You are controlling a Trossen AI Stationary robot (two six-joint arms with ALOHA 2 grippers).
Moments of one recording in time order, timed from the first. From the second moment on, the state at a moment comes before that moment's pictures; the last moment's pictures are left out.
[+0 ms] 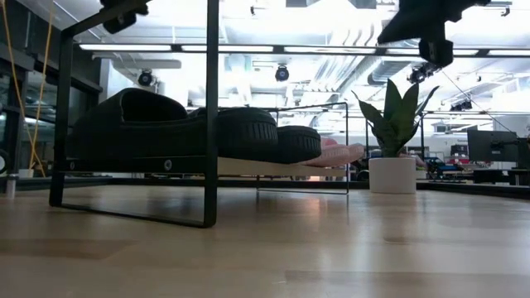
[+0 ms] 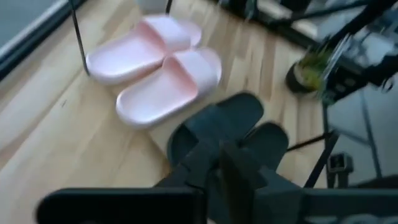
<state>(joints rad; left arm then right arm) 0.54 0.86 1.16 -1.03 0.33 -0.15 0.16 0.85 0.75 -0.43 0.28 0.86</state>
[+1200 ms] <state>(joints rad) 0.54 0.24 0.42 0.02 0.28 -0.62 0.16 0.52 0.75 -0.20 0.27 0.60</state>
